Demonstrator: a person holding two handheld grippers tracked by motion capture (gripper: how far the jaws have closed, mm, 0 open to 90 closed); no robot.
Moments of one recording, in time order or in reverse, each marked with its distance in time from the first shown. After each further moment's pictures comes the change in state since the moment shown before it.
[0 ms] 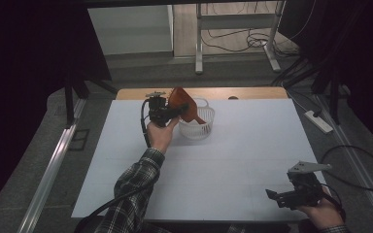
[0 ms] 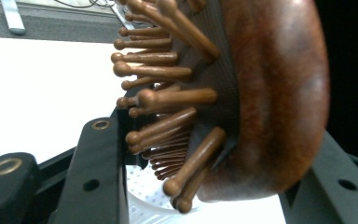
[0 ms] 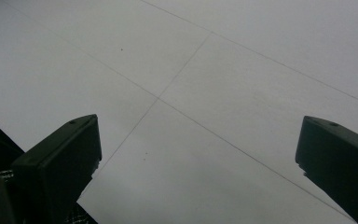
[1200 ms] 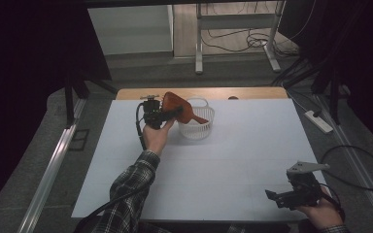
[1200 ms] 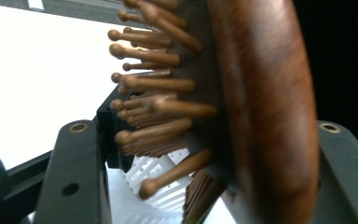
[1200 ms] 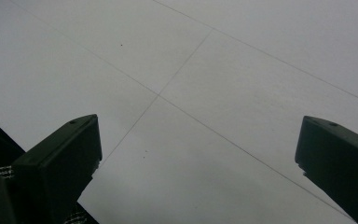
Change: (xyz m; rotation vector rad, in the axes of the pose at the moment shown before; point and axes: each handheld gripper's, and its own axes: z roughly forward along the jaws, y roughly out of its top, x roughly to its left) left arm 0.022 -0.009 -0.006 0.029 0.044 -0.073; right arm 0.001 0.001 0.002 0.017 -0.004 -0.014
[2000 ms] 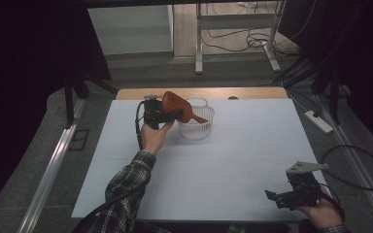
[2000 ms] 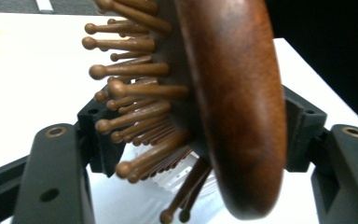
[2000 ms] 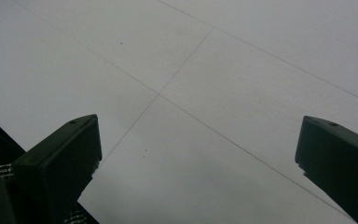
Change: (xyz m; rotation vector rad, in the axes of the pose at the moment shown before) left arm -0.005 0.003 -0.001 0.074 0.057 0.126; right arm 0.000 0.000 0.000 0.006 -0.002 -0.007
